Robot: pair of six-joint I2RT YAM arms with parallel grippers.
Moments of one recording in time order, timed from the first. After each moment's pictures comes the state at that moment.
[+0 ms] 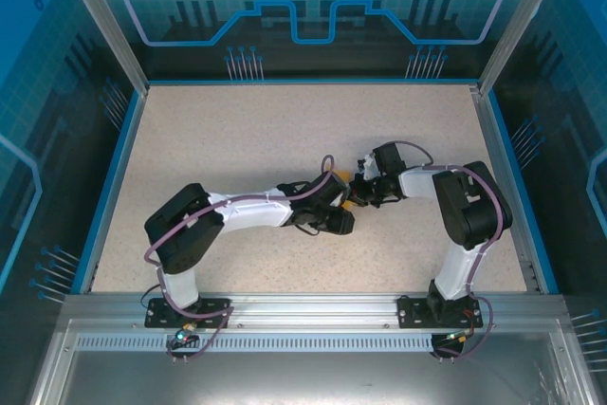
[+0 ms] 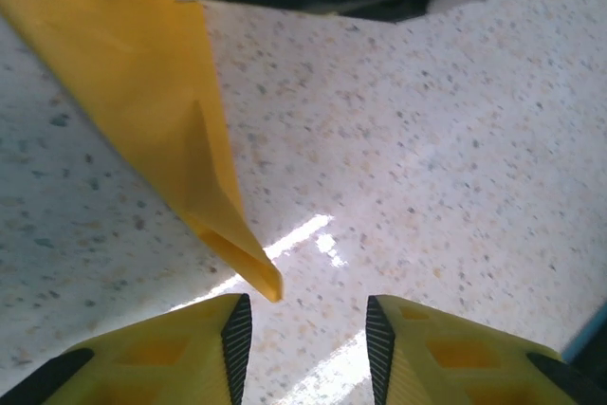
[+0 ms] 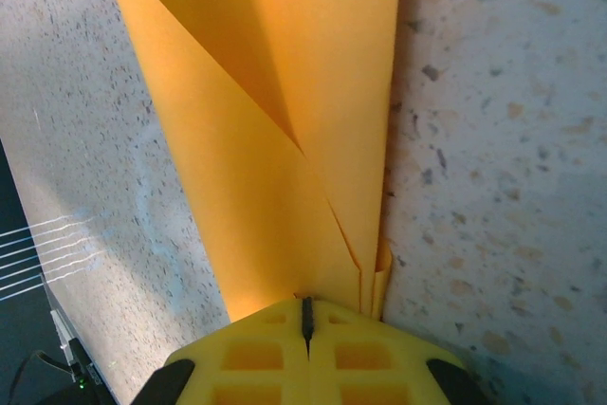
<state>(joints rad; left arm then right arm) -0.90 1.83 1.11 -0.28 0.19 -0.70 0.30 1.83 0.85 -0.12 -0.63 0.61</state>
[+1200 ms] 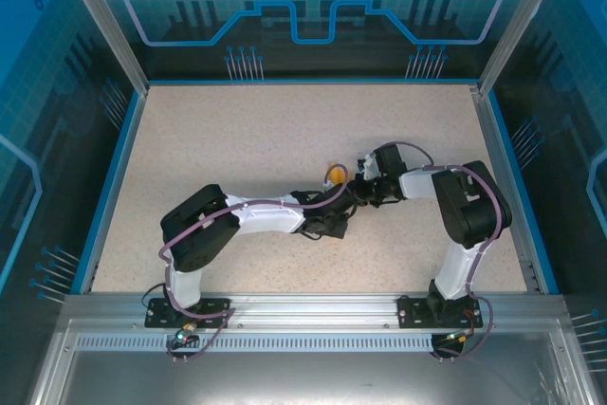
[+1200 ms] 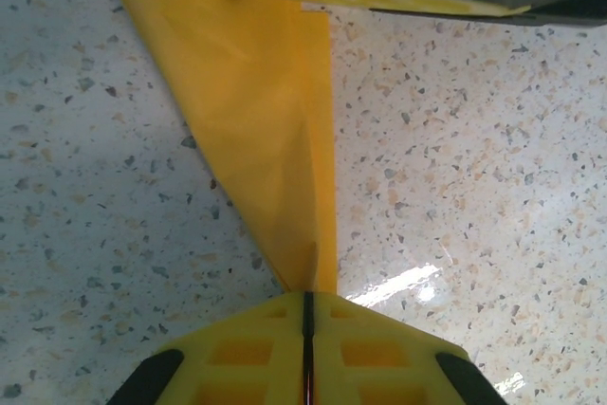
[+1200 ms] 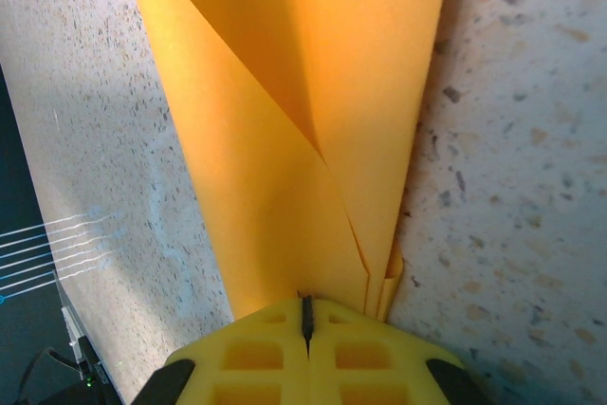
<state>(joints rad) -0.98 1.91 1.15 -0.35 -0.09 -0.70 0.29 1.84 0.83 -0.05 -0.66 0.61</state>
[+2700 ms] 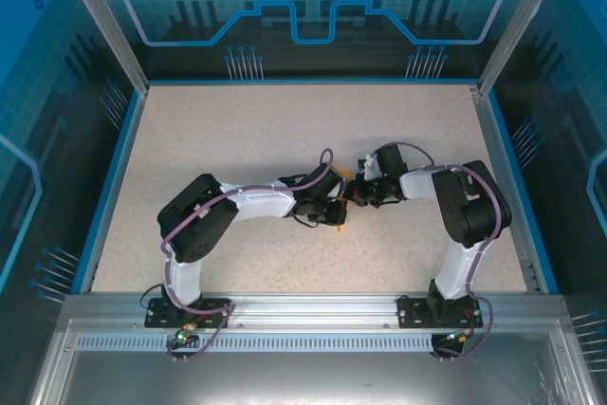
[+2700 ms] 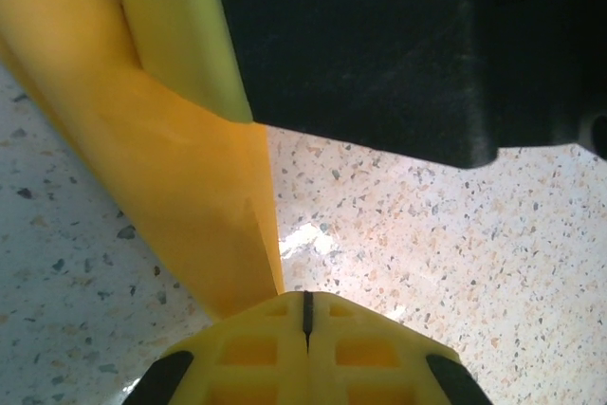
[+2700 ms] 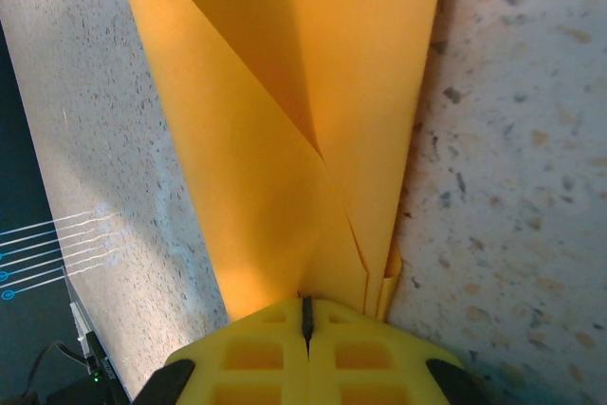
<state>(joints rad) -0.83 1.93 1.15 -0.23 0.27 -0.64 0.29 1.85 0.82 -0.04 -0.68 0.61</state>
